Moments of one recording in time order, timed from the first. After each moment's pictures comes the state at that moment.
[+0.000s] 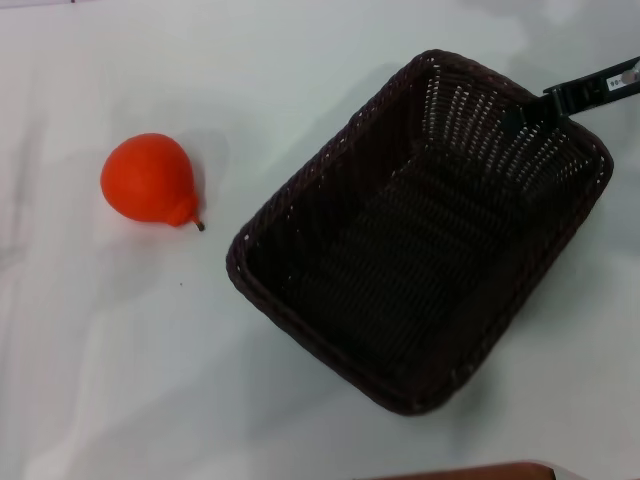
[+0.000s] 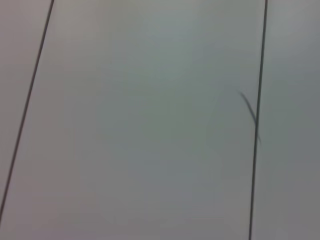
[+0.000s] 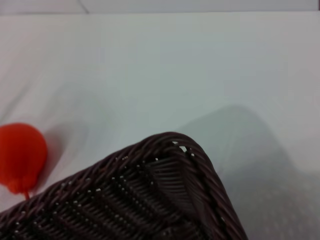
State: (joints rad) left arm -0.21 -2.17 -2.18 -0.03 0.37 -1.58 2.84; right arm 0.73 1.97 -0.64 -0.81 0.59 1.52 2.23
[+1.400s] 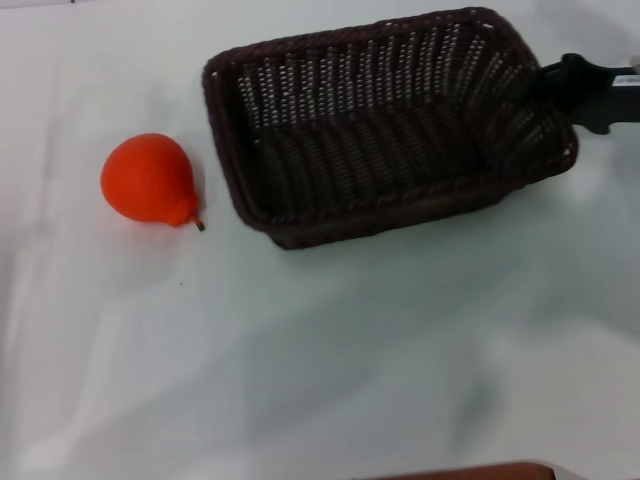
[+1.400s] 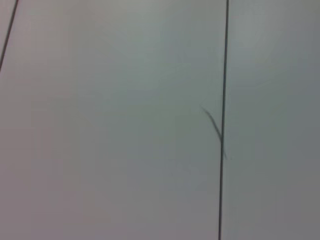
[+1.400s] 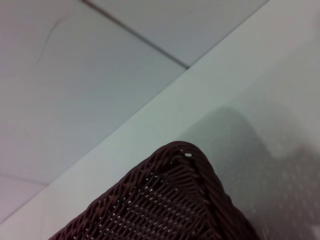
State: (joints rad) left arm -0.19 -2.17 -2.10 -0.11 0.38 -1.59 2.83; right arm 0.49 2.09 -0.70 -0.93 0.88 1.28 2.72
